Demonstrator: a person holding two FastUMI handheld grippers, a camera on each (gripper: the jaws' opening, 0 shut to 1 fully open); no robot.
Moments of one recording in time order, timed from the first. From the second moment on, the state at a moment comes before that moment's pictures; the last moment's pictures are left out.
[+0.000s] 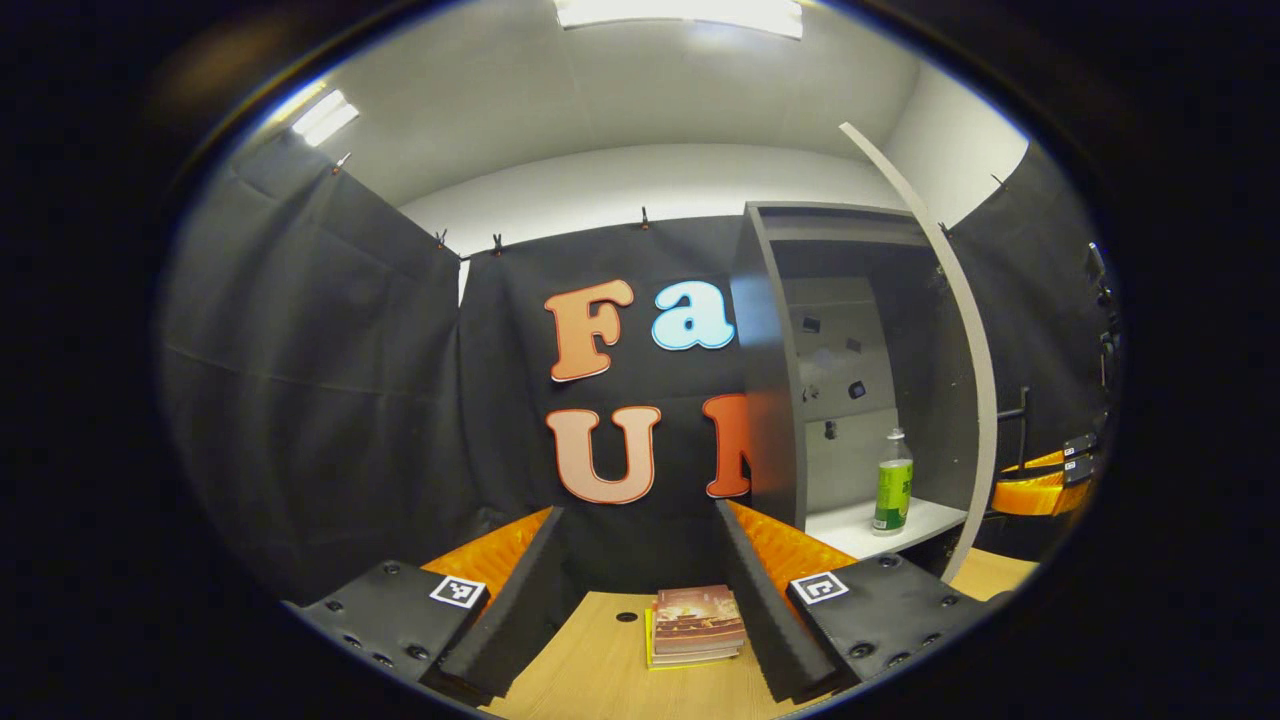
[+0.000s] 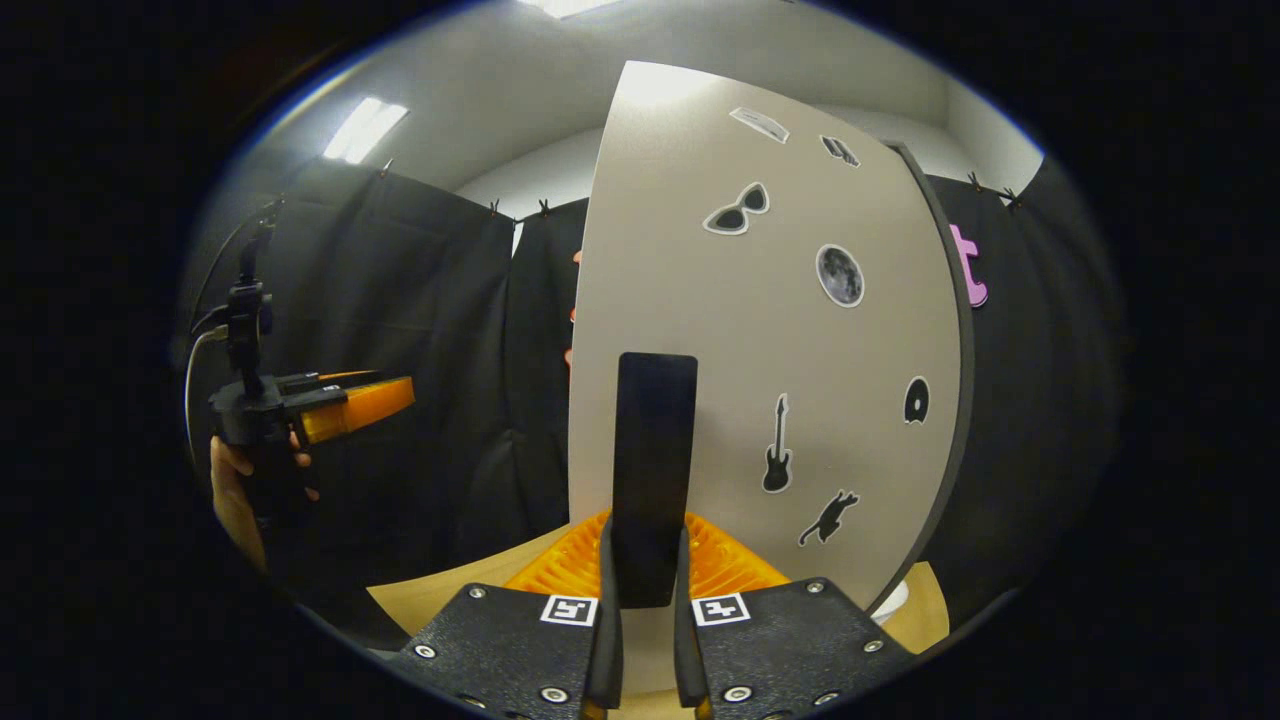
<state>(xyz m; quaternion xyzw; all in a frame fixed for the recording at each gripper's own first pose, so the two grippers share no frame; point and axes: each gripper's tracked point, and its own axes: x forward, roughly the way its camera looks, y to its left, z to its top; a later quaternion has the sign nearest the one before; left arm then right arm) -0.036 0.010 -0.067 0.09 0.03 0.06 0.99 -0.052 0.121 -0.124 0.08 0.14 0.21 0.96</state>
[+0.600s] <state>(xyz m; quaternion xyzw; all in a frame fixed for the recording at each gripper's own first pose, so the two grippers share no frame) 0.001 -0.084 -0.094 0.08 0.04 -0.01 1.00 -0.123 0.012 -0.110 0.07 0.11 0.14 0.98</state>
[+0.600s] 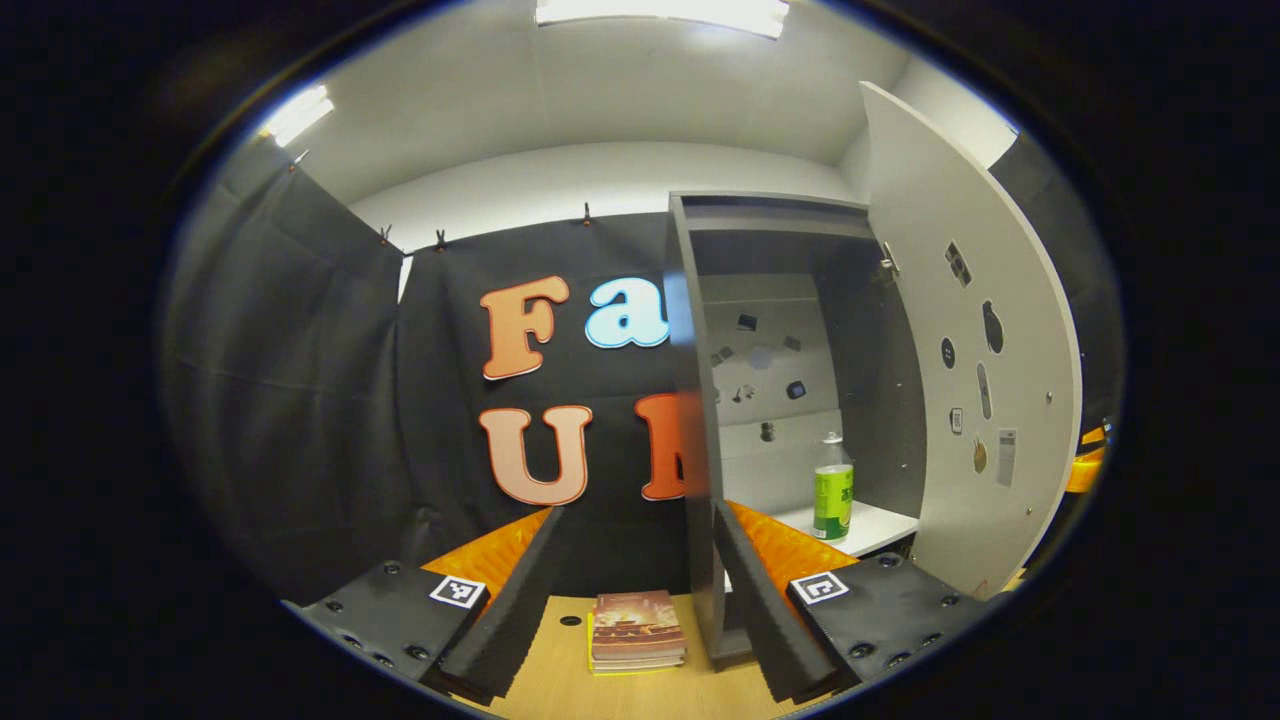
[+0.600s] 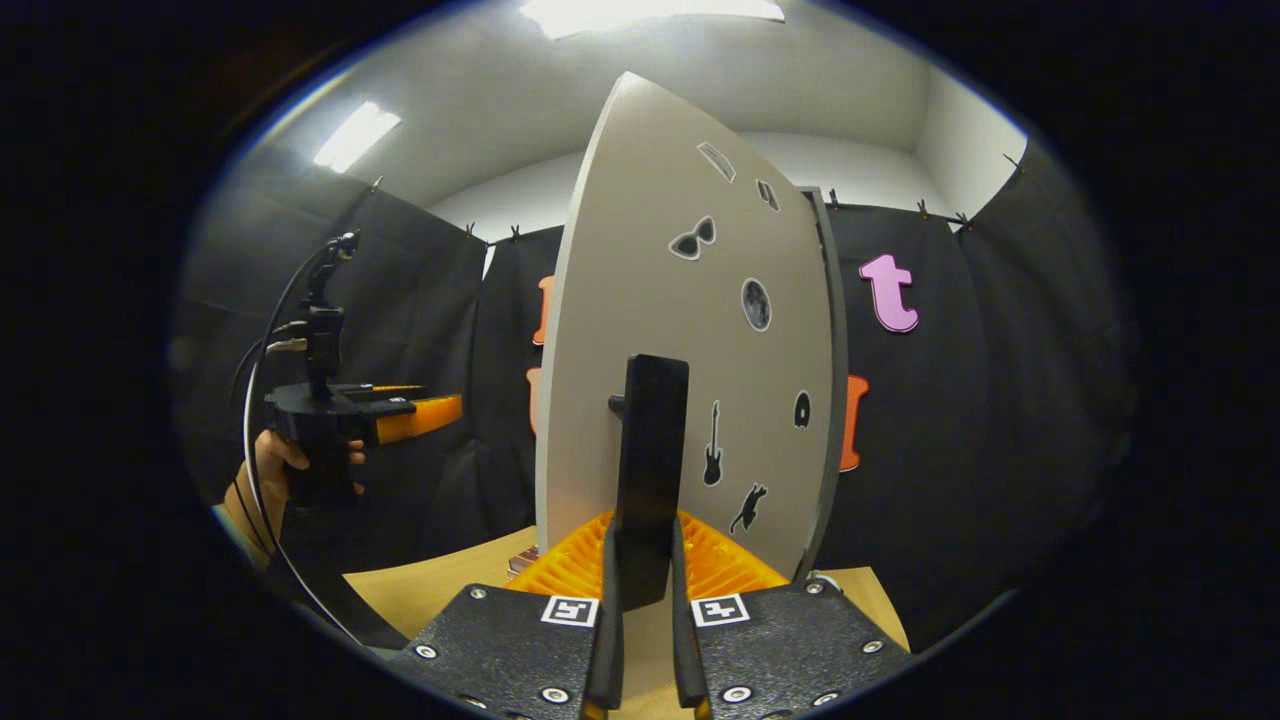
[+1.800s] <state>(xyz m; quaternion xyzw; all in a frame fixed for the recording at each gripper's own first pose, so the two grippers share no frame) 0.123 -0.284 -0.234 0.05 0.11 -0.13 0.98 -0.163 -0.163 -0.124 0.07 0.08 0.02 0.99</state>
